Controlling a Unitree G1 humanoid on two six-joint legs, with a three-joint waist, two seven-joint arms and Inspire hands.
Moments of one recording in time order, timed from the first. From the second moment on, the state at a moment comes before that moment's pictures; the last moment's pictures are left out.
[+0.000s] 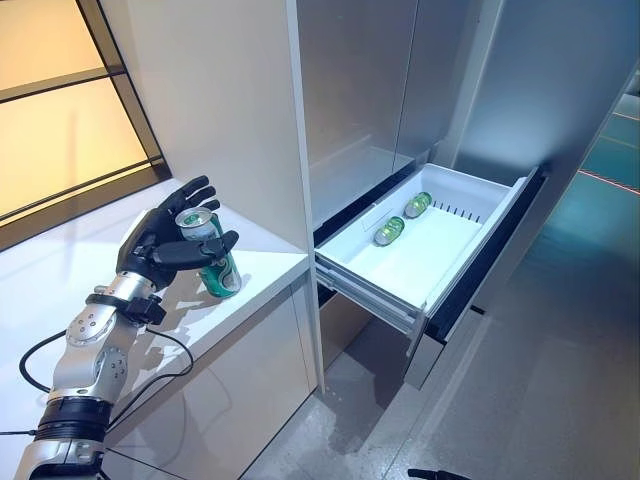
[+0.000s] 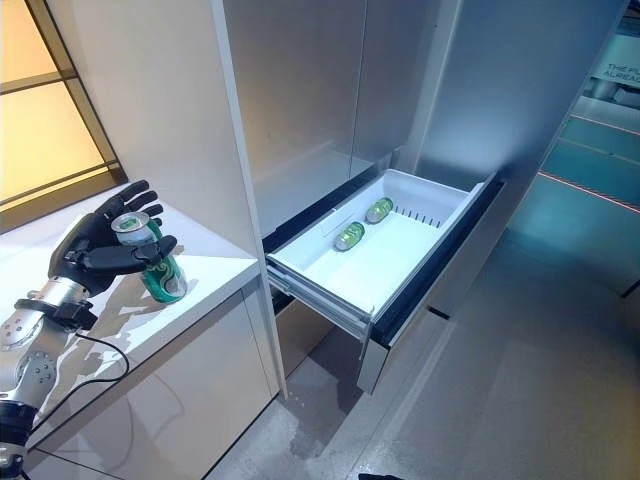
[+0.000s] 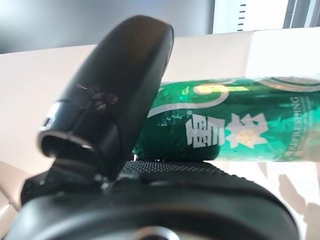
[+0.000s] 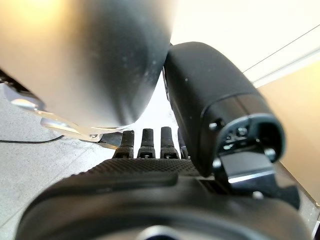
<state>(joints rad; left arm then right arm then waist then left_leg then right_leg) -0.23 0.73 0.07 0.29 -0.76 -0.09 -0.34 0.01 -0.27 0.15 1.23 0.14 0.06 0.37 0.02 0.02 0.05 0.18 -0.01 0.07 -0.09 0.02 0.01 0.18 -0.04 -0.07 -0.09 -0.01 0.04</state>
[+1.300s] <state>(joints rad) -0.23 0.73 0.05 0.30 -0.71 -0.09 -0.32 0.01 -0.27 0.16 1.22 0.16 0.07 0.37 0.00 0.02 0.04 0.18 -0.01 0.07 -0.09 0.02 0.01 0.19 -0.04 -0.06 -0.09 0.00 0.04</state>
